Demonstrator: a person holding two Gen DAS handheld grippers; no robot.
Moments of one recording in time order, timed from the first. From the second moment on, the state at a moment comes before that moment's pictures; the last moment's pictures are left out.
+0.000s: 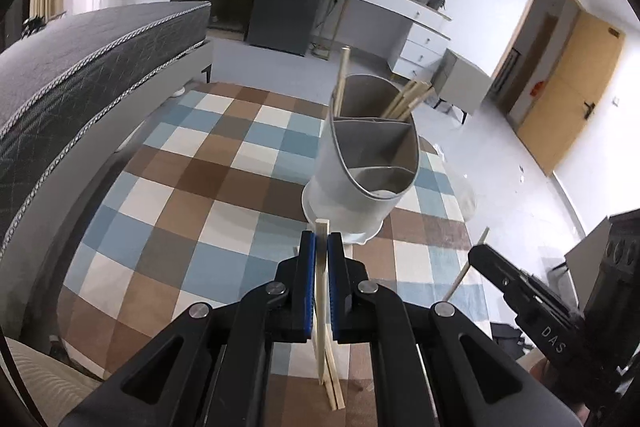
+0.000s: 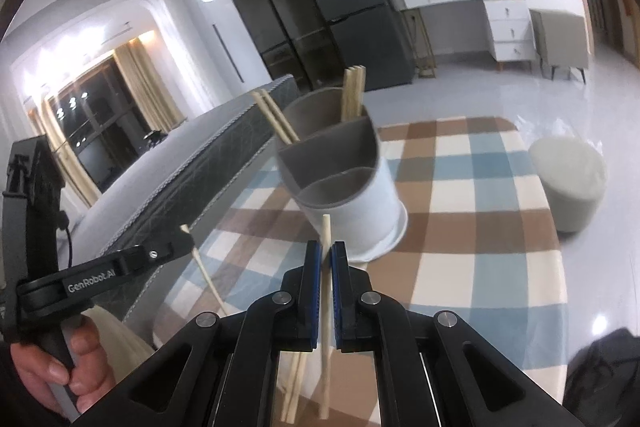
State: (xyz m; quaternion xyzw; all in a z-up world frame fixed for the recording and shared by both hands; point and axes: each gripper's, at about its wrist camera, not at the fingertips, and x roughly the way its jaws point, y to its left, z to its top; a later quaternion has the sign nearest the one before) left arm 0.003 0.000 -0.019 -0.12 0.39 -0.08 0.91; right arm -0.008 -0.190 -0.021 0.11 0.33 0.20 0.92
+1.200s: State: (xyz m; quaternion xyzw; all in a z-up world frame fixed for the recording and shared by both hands) left arm 0.032 0.029 0.128 -0.23 0.25 -0.14 0.93; right arm 0.032 -0.197 0.137 0.05 0.19 0.21 0.96
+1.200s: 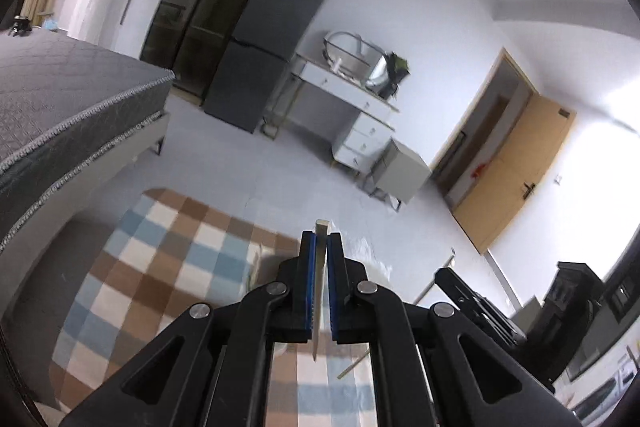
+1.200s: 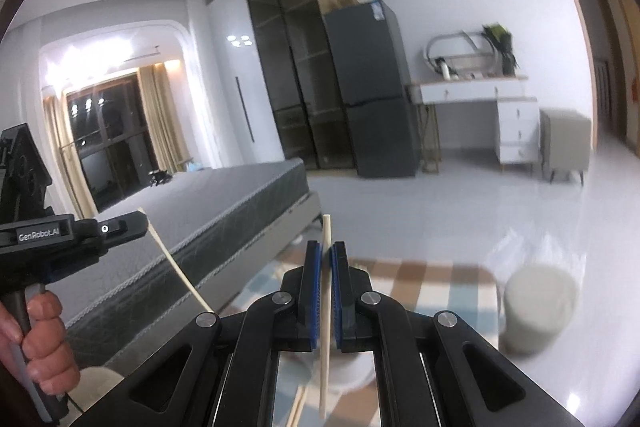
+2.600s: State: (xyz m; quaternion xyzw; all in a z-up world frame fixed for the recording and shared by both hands) left arm 0.326 0.019 -0.121 -0.09 0.56 -0.07 0.82; right arm 0.040 -0.278 0.023 0.22 0.30 0.19 0.91
